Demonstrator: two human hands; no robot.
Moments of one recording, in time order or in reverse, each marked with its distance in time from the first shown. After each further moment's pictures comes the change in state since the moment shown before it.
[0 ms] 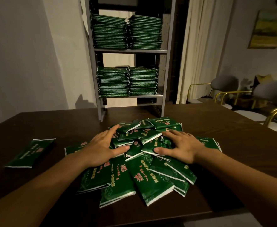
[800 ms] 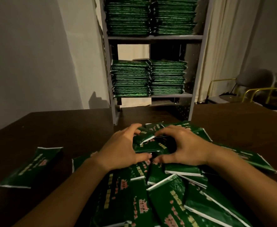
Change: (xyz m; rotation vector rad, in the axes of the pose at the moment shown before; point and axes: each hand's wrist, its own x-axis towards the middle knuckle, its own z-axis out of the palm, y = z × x) left_hand 0.060 -0.017 -0.006 -0.091 0.162 0.103; right_hand 0.092 -0.050 -0.006 0.229 0.145 -0.374
